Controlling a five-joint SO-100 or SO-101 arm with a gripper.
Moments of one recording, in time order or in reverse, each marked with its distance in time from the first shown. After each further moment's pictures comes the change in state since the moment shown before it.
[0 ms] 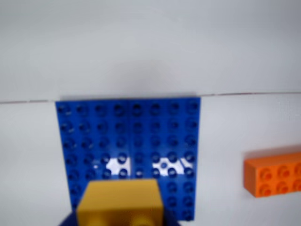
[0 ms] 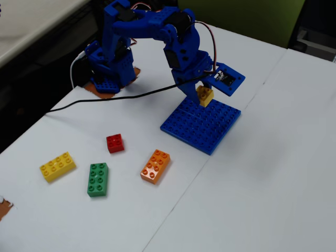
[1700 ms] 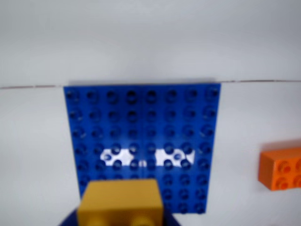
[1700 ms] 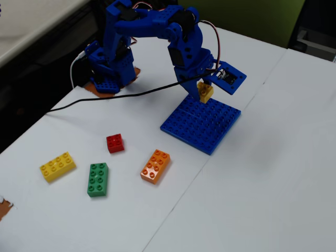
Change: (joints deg) arm -2.2 -0.7 -0.1 2.0 1.8
